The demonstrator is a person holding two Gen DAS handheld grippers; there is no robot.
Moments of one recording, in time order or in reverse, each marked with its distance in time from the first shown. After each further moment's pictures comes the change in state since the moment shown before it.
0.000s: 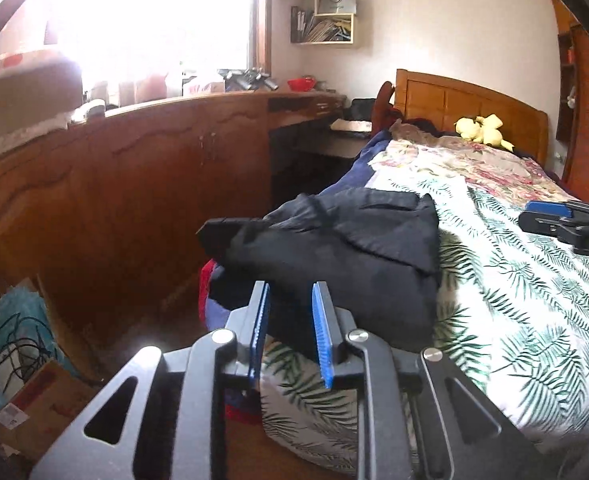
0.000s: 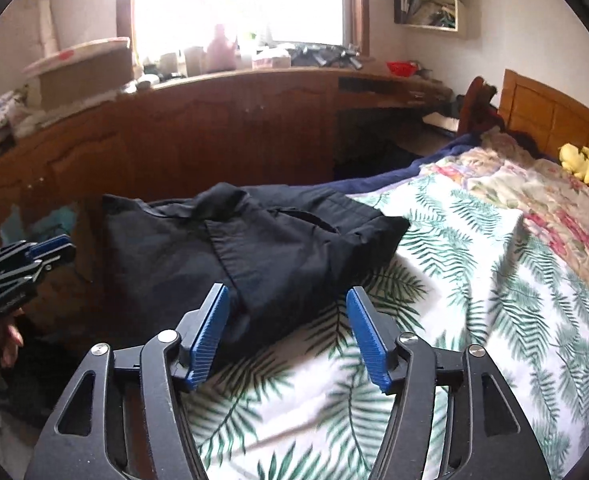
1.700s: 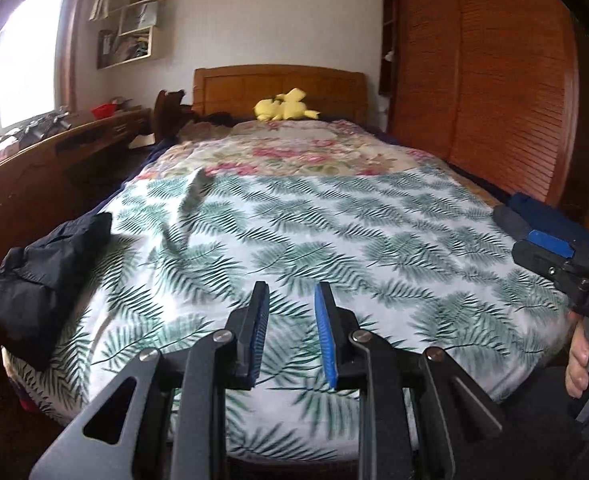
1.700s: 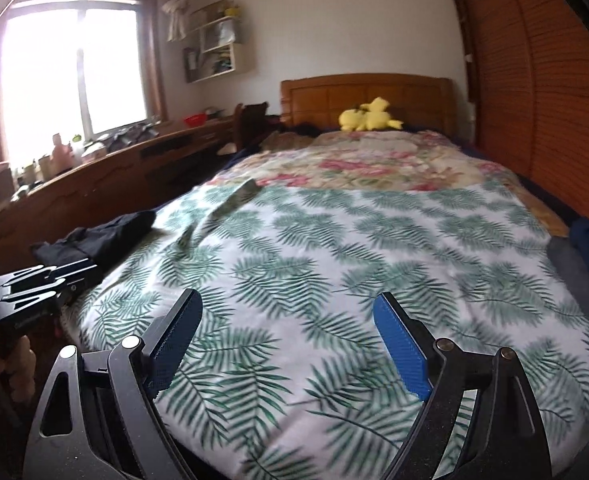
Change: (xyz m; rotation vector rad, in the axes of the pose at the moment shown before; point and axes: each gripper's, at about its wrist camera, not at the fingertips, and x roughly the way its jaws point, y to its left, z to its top) left arm -0.148 -0.358 -0.028 0.276 0.014 -0.546; right arm -0.373 -0.119 -0.243 0.424 -0.195 -0.528
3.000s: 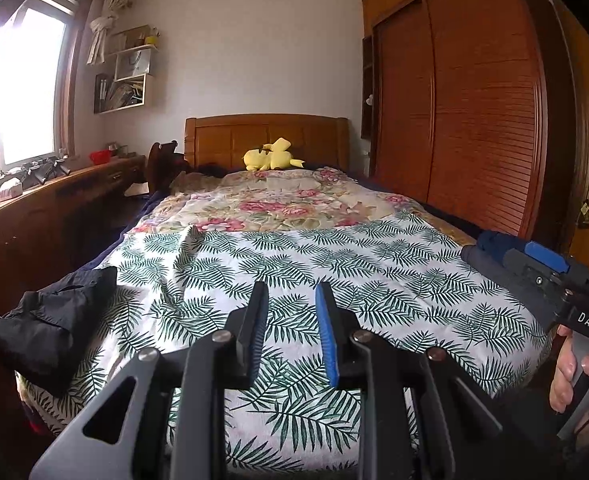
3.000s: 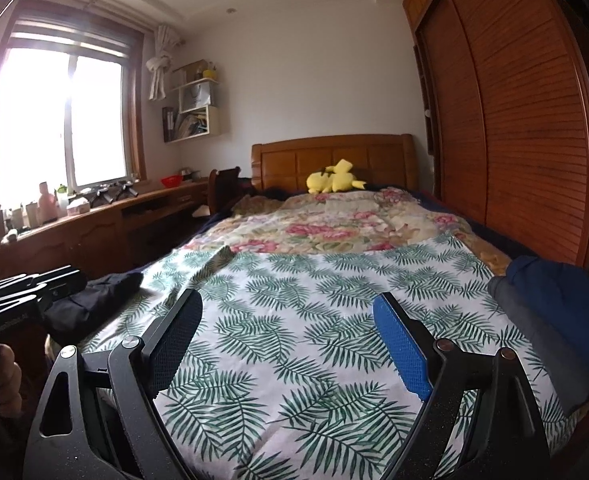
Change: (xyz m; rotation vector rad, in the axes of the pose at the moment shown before) left arm -0.081 -0.032 0.031 0.031 -0.159 -0.011; right arm -0.103 0.001 0.019 0.019 -0.222 -0.105
